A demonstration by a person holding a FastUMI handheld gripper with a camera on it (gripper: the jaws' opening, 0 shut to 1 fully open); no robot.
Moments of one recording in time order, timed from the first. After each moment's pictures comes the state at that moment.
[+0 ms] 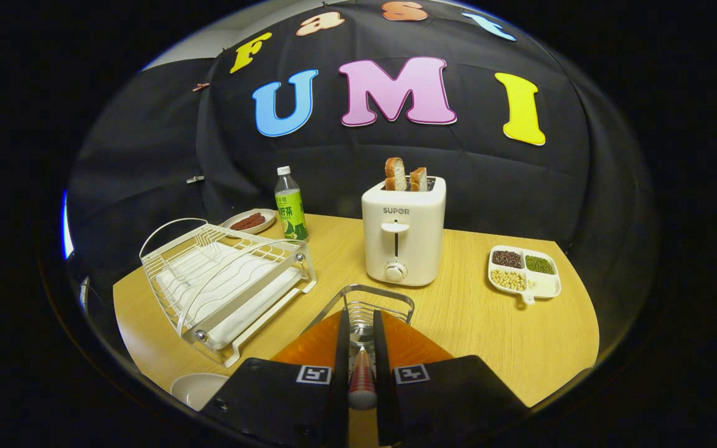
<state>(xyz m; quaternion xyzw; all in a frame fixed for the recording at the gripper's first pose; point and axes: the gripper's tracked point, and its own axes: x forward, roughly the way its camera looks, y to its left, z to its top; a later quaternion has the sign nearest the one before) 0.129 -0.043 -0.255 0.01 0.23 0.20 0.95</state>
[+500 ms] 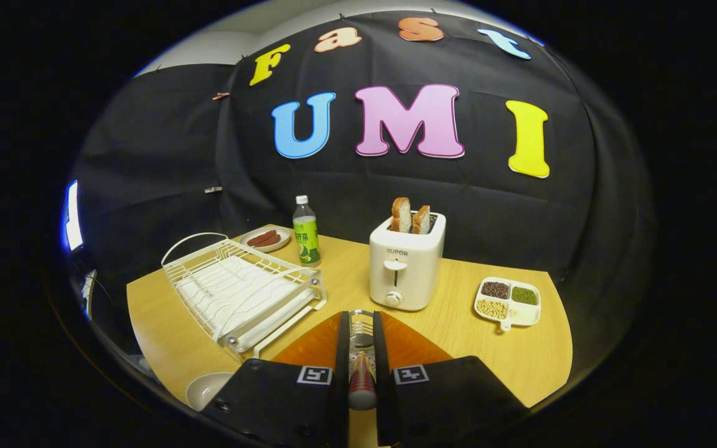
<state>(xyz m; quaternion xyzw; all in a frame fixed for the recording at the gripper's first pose) 0.093 -0.053 -0.174 0.00 0.18 0.24 0.95</state>
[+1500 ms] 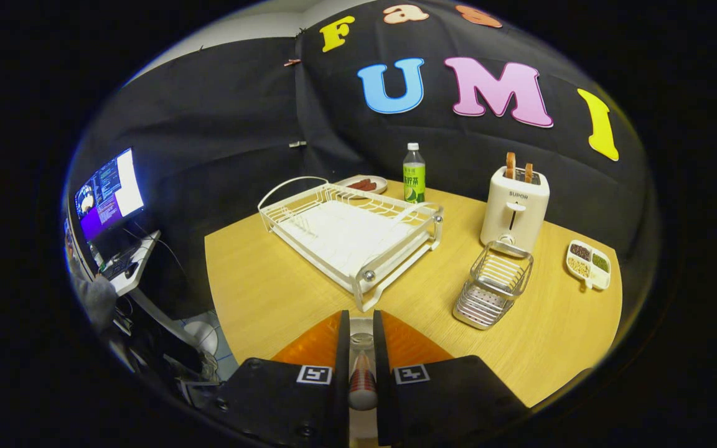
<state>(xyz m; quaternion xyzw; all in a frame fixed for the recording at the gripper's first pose) -0.046 0.036 -0.246 -0.03 0.29 0.38 0.88</state>
